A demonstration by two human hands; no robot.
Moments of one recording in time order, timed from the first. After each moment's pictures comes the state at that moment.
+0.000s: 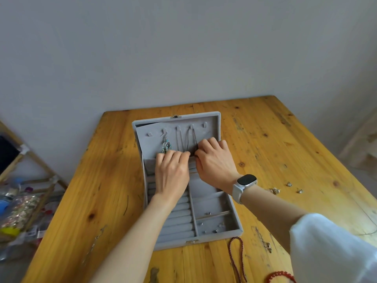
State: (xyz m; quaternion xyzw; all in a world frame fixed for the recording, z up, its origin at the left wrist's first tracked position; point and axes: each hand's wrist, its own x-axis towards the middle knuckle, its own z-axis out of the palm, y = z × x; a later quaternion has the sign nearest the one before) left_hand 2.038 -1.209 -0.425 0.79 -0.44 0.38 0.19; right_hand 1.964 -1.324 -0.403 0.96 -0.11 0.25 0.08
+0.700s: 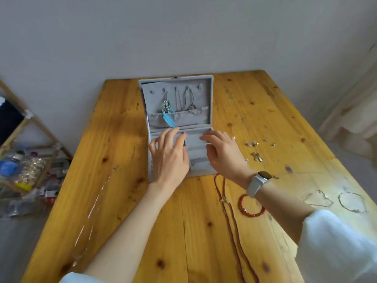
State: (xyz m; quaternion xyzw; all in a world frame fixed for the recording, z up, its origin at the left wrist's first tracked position) left_hand 1.935 -1.131 -0.408 0.85 -0.40 0.23 0.26; right_hand 1.845 -1.258 -0.400 0.94 -0.13 0.26 -0.17
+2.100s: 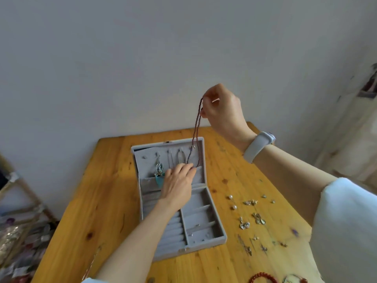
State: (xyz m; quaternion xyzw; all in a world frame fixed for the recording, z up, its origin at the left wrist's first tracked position) left_hand 2.012 -1.219 -0.384 0.83 -0.53 0.13 0.09; right_hand 1.932 -1.321 -0.214 0.82 -0.16 0.44 -0.32
